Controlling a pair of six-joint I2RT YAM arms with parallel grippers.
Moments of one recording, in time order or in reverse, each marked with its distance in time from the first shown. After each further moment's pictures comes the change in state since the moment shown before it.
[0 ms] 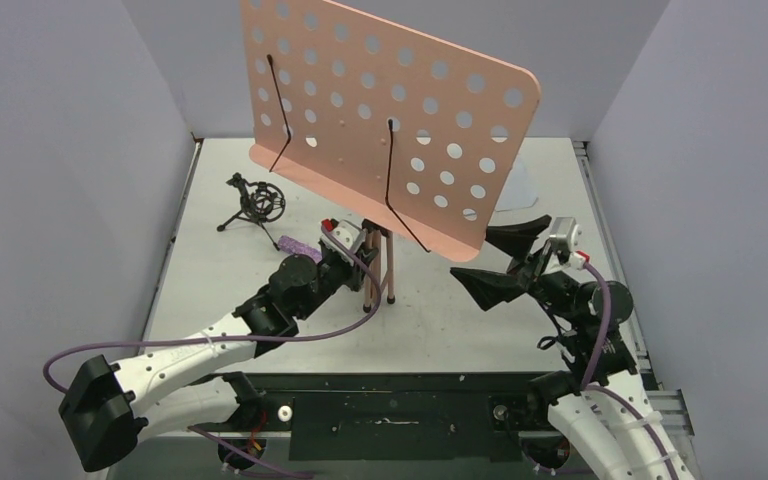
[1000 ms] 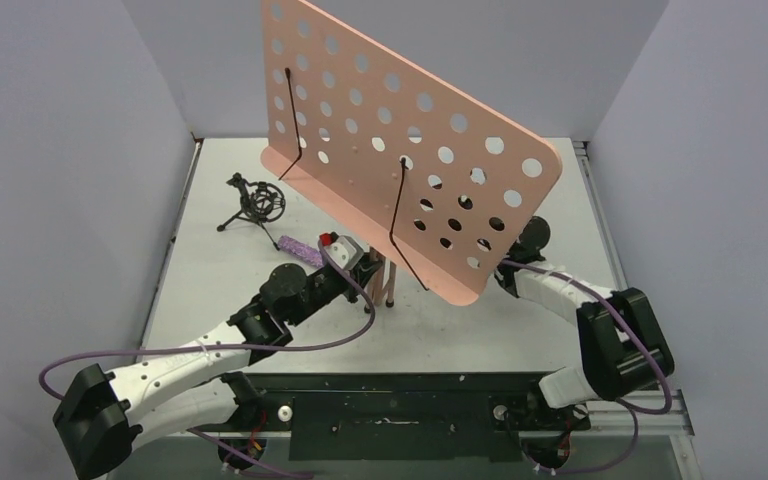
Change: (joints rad) left arm 0.003 -0.060 -0.080 0.074 0.165 0.040; right arm 0.021 0.888 0.051 1.003 -0.163 0.417
